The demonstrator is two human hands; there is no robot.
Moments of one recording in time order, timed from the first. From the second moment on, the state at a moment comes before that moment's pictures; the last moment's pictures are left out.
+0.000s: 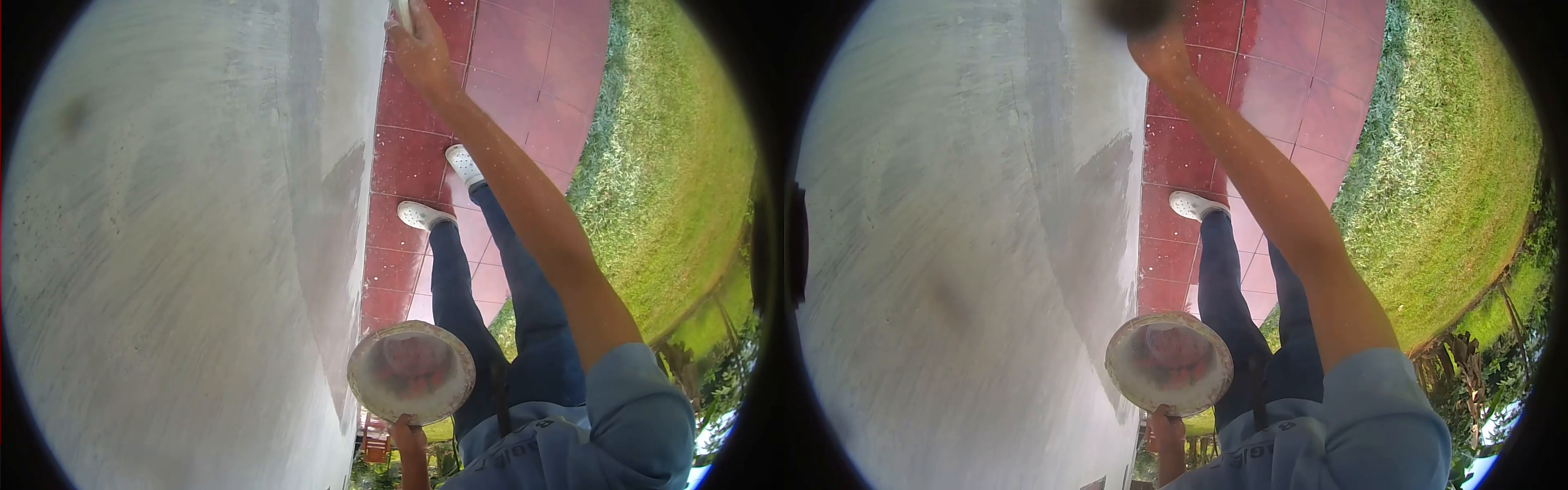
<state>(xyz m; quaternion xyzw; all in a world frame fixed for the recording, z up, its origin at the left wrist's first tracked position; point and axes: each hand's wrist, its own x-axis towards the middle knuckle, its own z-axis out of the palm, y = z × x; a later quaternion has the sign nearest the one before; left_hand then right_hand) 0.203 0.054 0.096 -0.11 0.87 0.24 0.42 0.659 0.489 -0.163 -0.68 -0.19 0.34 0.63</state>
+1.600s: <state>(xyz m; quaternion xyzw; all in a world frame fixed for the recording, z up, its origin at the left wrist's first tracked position) 0.216 0.083 0.116 -0.08 0.83 0.15 0.52 0.733 0.532 -0.189 -0.70 -0.31 0.30 0.57</state>
